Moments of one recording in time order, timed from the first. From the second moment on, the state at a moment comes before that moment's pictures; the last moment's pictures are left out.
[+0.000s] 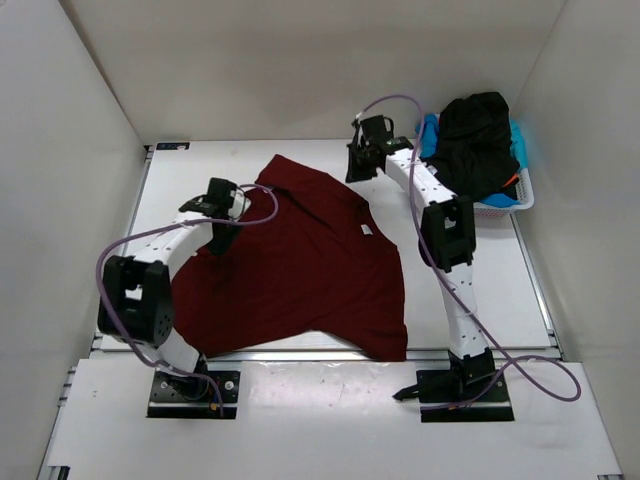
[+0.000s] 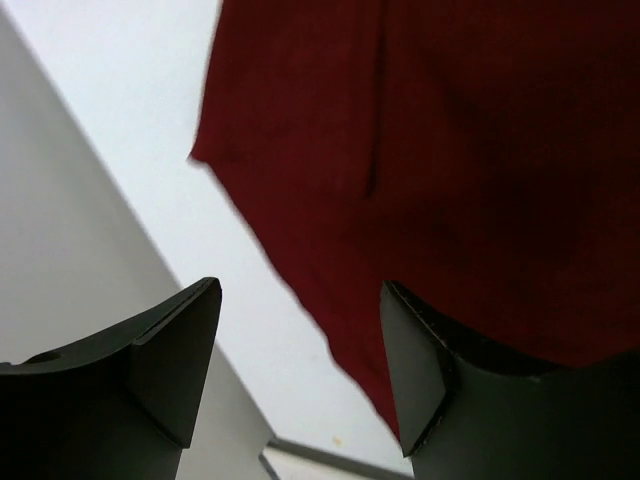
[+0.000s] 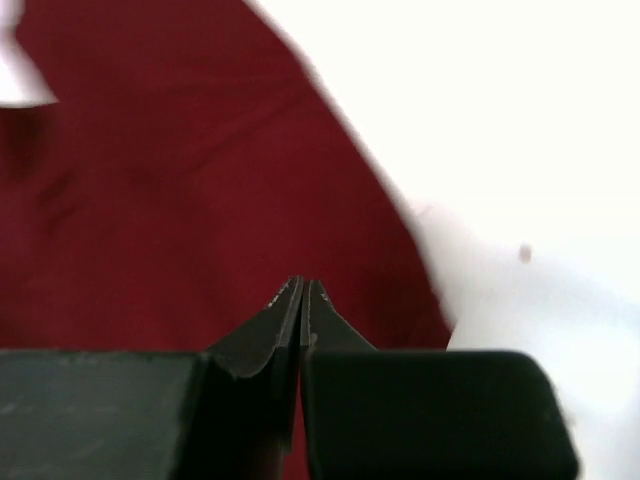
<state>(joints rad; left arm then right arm) -0.20 1.55 1.08 -0.65 -0.43 0.45 0.36 2.33 2.20 -0.68 -0.20 0.23</state>
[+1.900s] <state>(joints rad) -0.17 2.14 1.70 -0.64 -0.37 0.39 0.28 2.07 1.85 -0.74 -0.10 0.23</state>
